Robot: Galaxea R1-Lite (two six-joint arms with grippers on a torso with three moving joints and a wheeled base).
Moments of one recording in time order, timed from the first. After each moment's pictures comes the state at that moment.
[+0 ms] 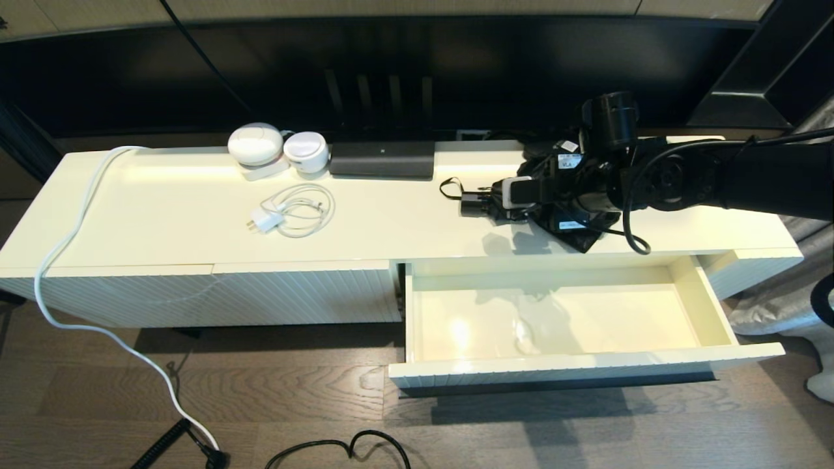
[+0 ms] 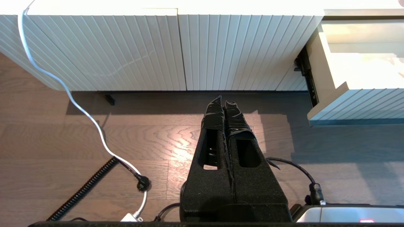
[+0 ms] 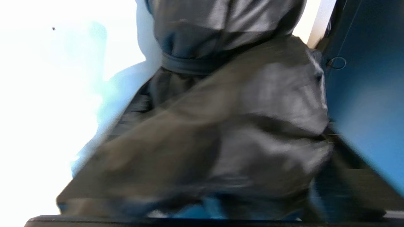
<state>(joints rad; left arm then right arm) 0.00 0.00 0.00 -0.05 -0.01 -0.03 0.36 2.12 -1.90 0.19 -0.25 -1.40</state>
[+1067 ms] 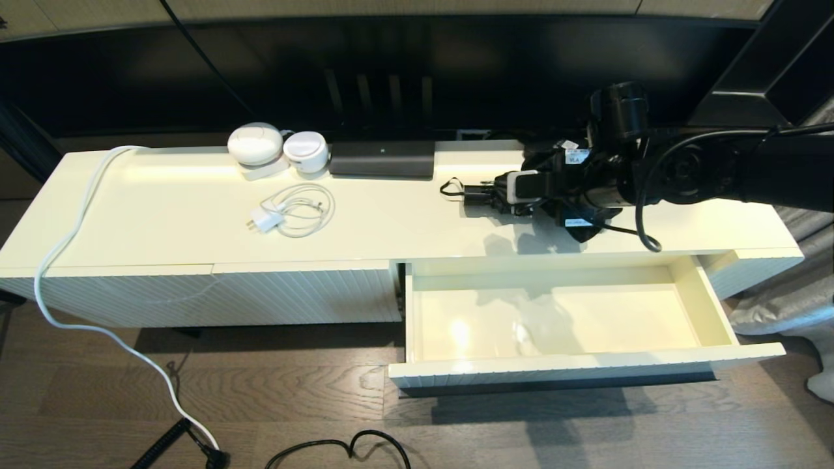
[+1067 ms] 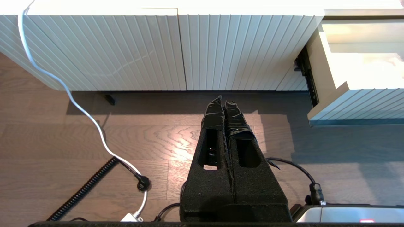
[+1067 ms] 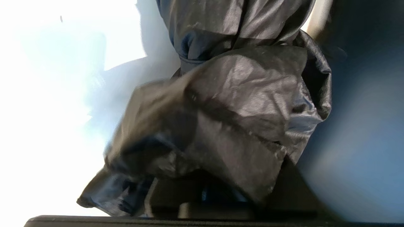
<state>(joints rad) 0.00 0.00 0.00 -0.04 -0.01 -0.03 0.36 2.07 -1.89 0.23 -0.26 -1.37</state>
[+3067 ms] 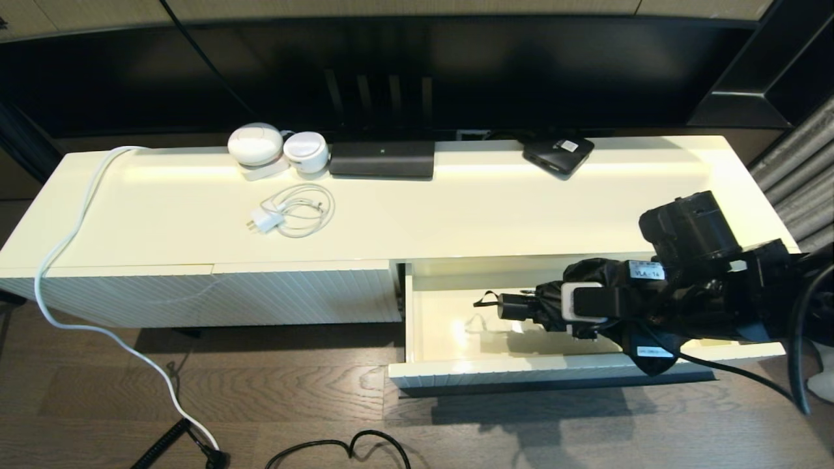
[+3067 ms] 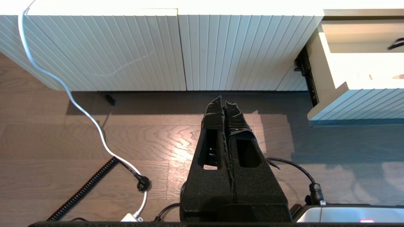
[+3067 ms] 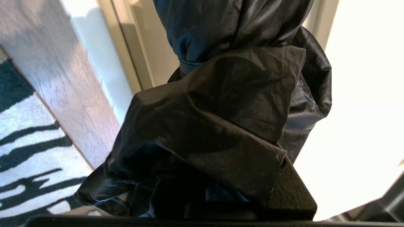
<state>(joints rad) 0.00 0.00 0.00 -0.05 -0.01 -0.03 0.40 1.69 -1.03 0.09 -0.26 -1.17</state>
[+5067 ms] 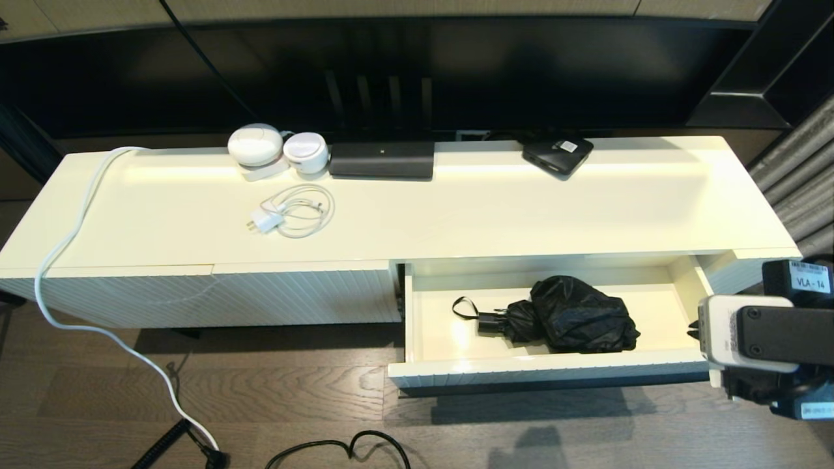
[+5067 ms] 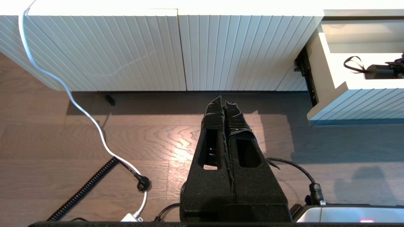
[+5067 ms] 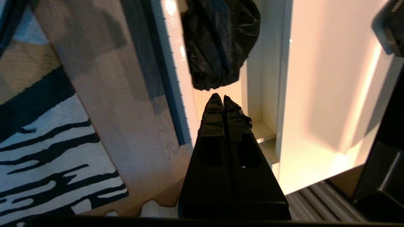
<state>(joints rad) 0.00 0.00 0.00 -0.05 -0.01 -0.03 0.55 1.23 -1.01 0.48 -0.25 -1.04</state>
